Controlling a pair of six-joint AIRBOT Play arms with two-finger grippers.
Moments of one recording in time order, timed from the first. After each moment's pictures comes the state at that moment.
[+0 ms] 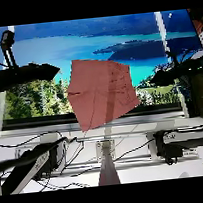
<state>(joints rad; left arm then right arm) 0.03 -0.93 0.98 0.83 -1.05 -1.05 -0.39 -1.53 1.05 -0.97 1.46 1.05</state>
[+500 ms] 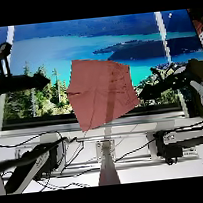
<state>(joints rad) 0.20 -0.92 0.94 1.04 -1.21 -1.12 -0.30 -1.56 0.78 -0.88 1.36 0.96</state>
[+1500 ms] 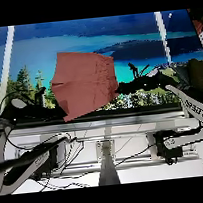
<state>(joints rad) 0.14 -1.06 0.46 1.01 -1.16 -1.11 0.16 -1.57 0.77 -0.47 0.92 0.93</state>
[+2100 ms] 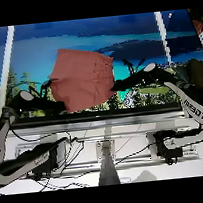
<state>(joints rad) 0.05 -1.20 0.63 1.08 -1.01 -1.09 0.19 -1.53 0.95 -0.56 1.08 0.92</state>
